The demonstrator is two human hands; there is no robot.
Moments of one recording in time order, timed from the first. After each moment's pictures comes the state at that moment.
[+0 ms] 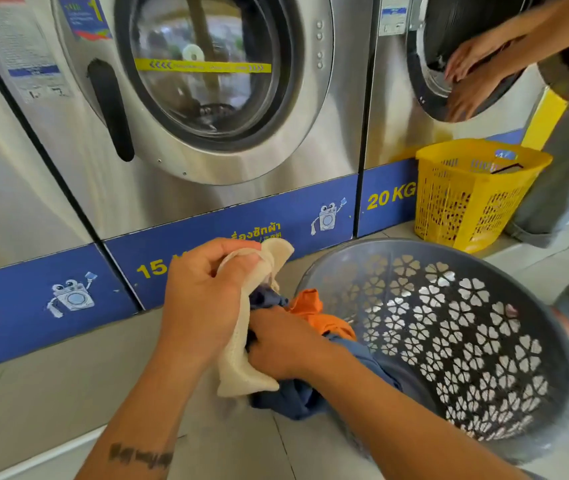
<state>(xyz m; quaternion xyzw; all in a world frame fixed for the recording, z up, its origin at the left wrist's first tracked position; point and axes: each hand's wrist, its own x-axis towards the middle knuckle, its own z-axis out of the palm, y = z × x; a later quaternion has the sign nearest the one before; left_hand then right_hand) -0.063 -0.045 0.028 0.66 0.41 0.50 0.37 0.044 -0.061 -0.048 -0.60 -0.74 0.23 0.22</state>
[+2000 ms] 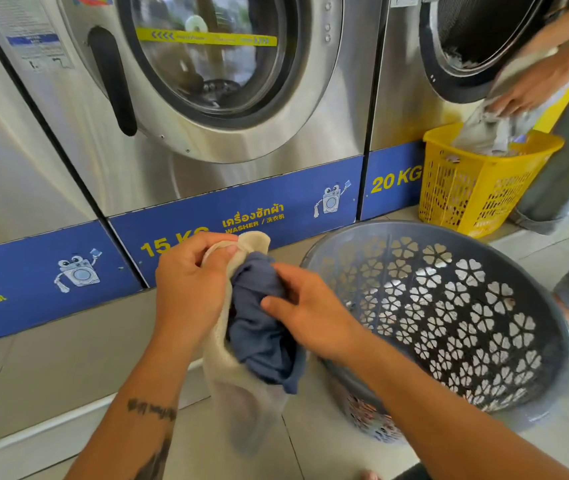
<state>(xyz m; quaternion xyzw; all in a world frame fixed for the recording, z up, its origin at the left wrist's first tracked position) -0.079 -0.024 -0.007 0.65 0.45 0.52 0.32 0.060 -0.086 -0.054 -0.54 -0.58 0.37 0.49</state>
